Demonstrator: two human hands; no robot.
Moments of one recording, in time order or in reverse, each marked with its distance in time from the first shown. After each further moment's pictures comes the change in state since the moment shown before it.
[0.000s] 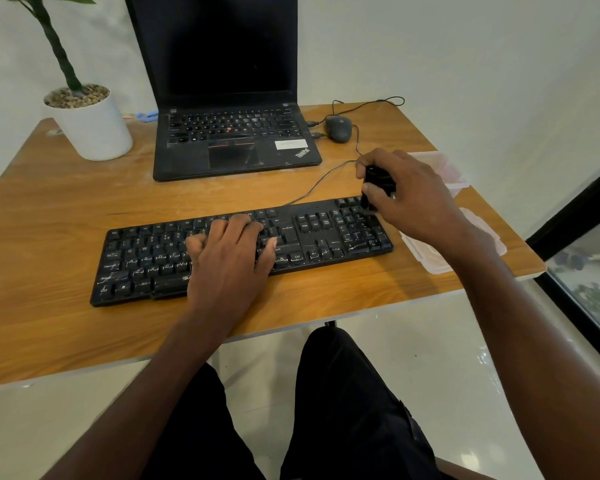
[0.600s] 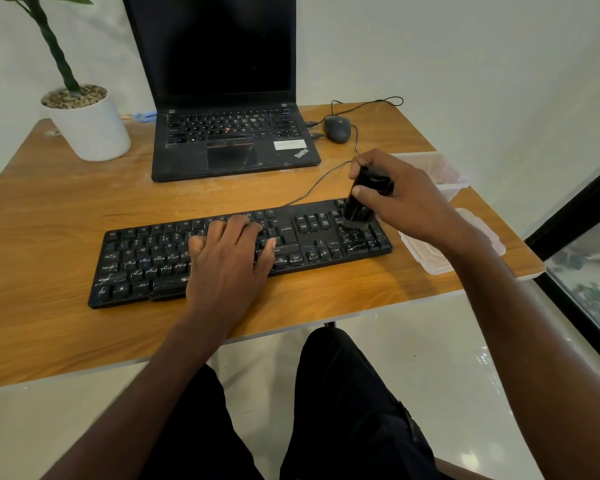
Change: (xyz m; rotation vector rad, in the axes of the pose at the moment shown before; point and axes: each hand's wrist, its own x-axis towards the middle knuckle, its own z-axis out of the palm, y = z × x) left_hand 0.000 0.001 -0.002 -0.001 -0.004 0.011; right_hand -0.001 -0.011 -0.004 0.290 -0.087 0.084
